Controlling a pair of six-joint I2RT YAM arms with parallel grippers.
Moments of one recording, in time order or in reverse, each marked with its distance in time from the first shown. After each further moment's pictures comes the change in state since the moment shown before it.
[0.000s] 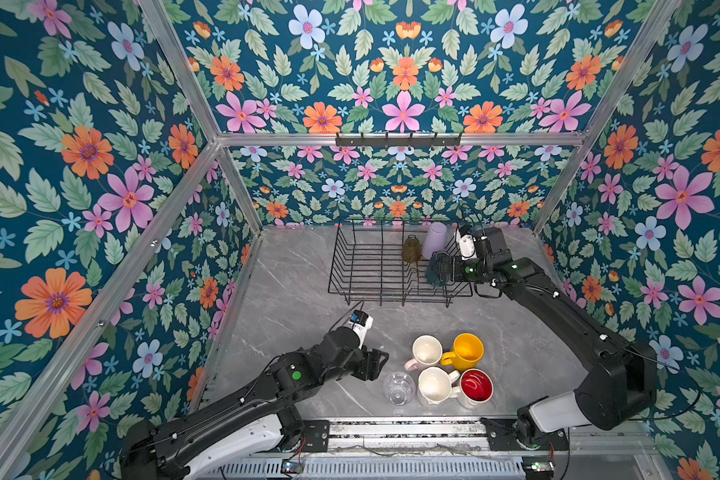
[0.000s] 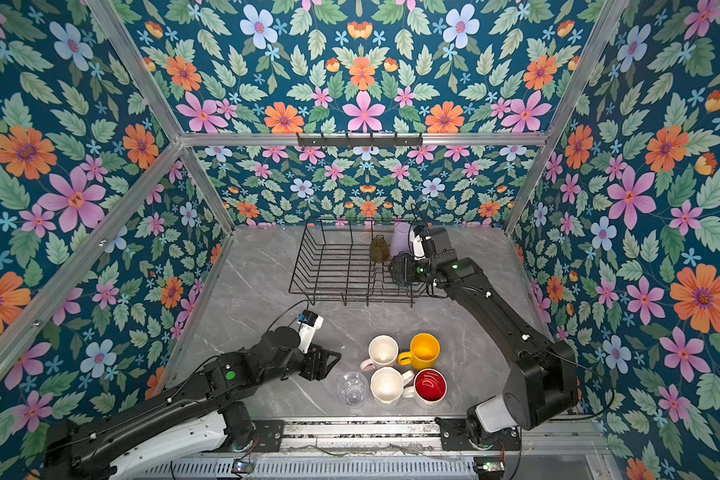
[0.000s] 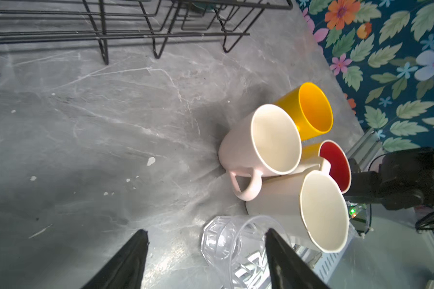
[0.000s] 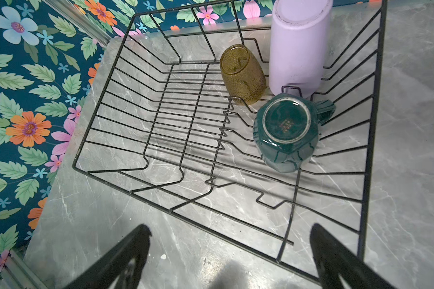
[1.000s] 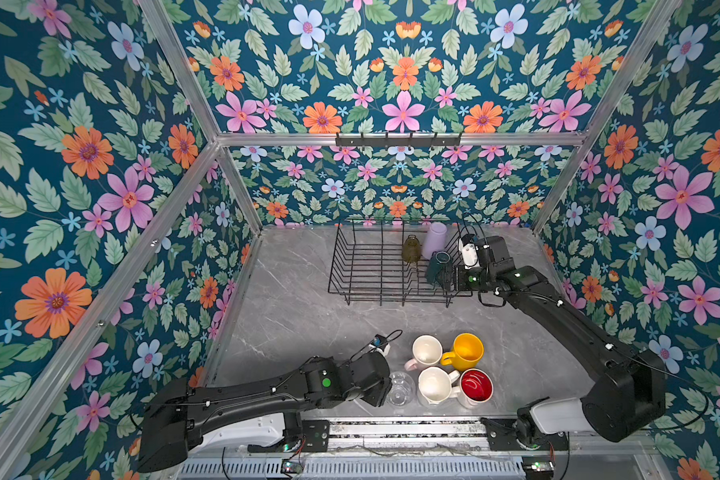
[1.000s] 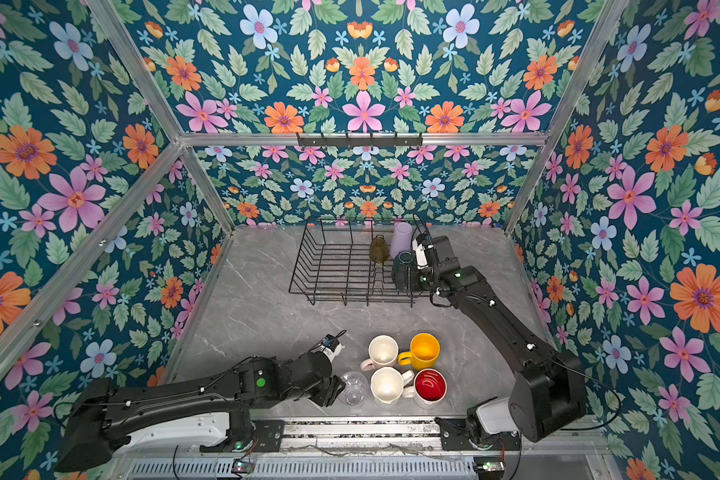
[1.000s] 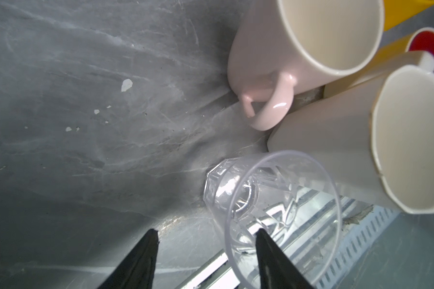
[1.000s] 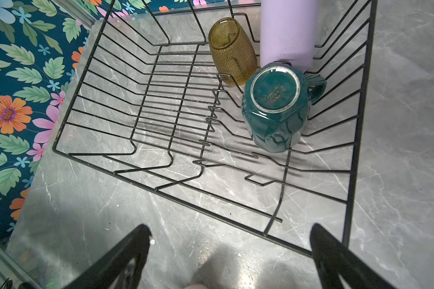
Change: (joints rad) left arm -0.218 0.200 0.027 -0.122 -0.090 -0.102; right arm 0.000 -0.052 -0.074 -0.013 0.013 -0.021
